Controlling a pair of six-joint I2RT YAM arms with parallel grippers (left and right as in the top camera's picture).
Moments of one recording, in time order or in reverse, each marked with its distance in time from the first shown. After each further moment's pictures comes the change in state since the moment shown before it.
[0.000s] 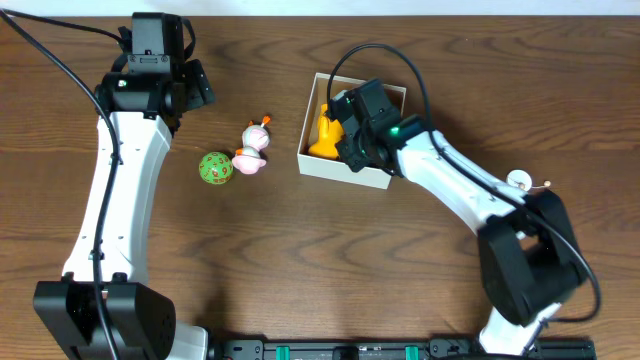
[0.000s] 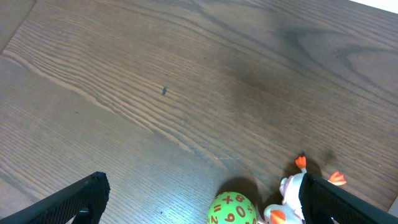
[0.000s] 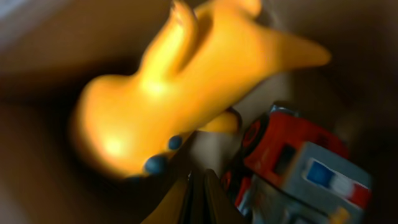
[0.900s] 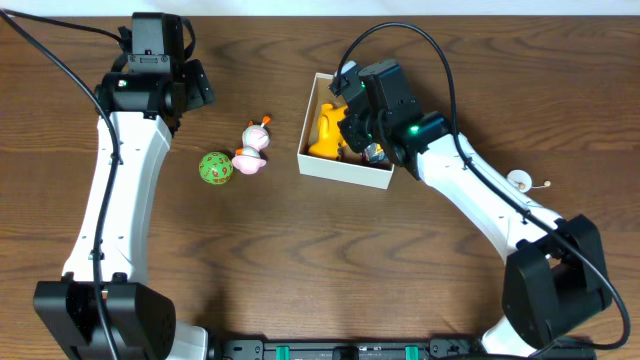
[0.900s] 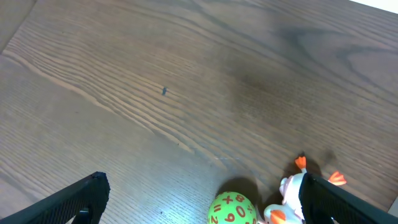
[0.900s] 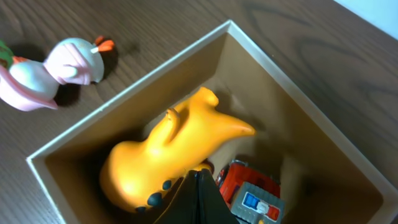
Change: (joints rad) left arm 0.000 0.000 0.000 0.000 0.000 0.000; right arm -0.023 -0.095 0.000 0.117 -0.016 0.003
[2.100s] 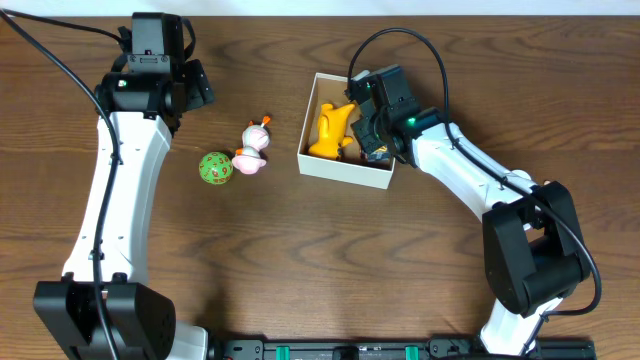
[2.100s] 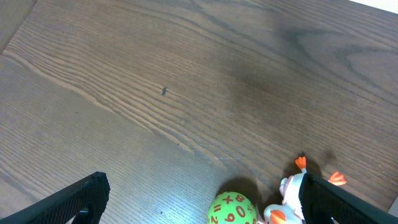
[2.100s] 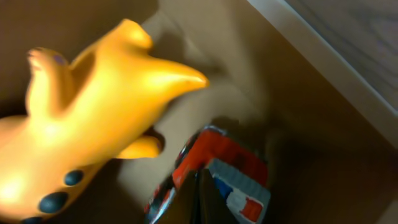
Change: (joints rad) left arm 0.000 0.000 0.000 0.000 0.000 0.000; right arm -0.065 0.135 0.000 -0.006 0.096 -0.008
